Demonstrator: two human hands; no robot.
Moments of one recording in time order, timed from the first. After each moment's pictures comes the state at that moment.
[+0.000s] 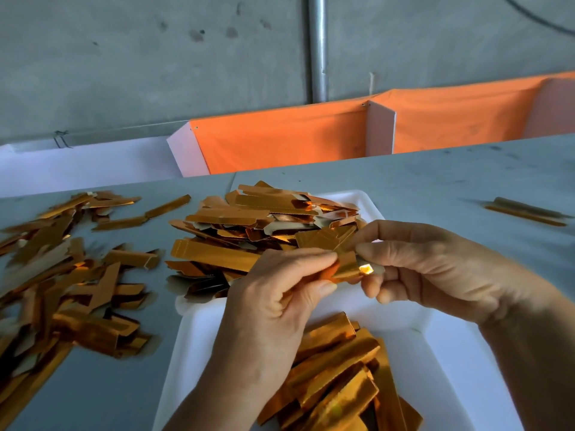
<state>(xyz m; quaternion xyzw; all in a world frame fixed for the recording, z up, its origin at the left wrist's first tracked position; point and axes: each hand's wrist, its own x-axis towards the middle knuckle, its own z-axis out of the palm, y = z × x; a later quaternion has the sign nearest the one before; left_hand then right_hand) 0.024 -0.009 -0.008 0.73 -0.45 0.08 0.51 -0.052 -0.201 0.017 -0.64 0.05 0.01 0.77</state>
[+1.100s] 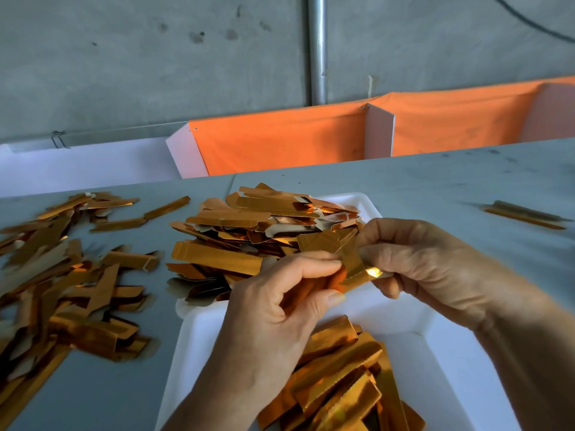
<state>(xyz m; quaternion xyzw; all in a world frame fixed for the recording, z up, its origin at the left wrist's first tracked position) 0.024 -0.004 -0.005 0.71 -0.44 -0.02 0.55 -0.048 -0.192 0.019 -0.72 0.03 -0.07 0.69</state>
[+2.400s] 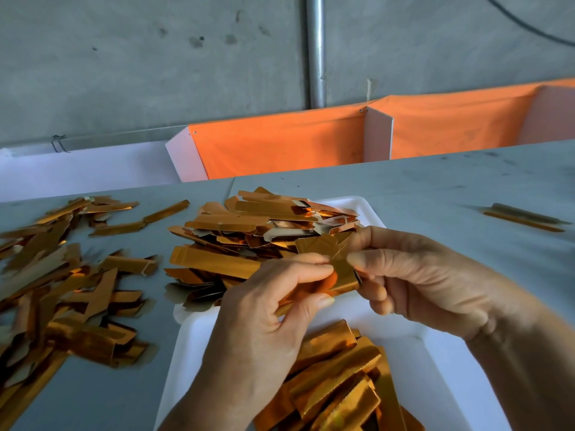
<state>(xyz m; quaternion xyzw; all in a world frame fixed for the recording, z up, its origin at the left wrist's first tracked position) 0.026 -0.002 -0.005 0.73 -0.47 0.08 0.49 -0.047 -0.189 0.018 -0.60 0.04 0.01 0.80</state>
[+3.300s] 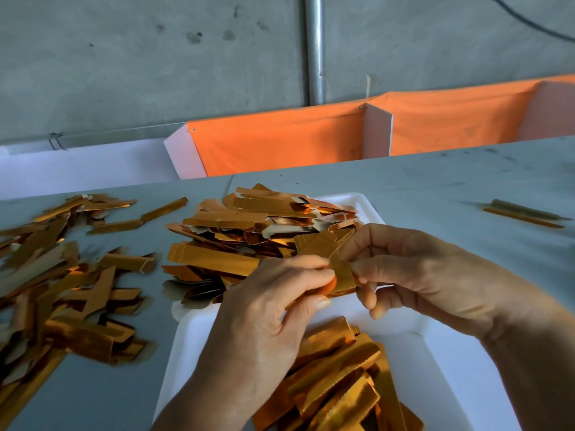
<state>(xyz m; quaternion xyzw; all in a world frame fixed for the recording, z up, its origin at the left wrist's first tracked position) 0.030 -0.003 -0.006 0.74 -0.50 0.14 0.42 -0.051 -0.192 0.018 -0.72 0.03 -0.01 0.70</state>
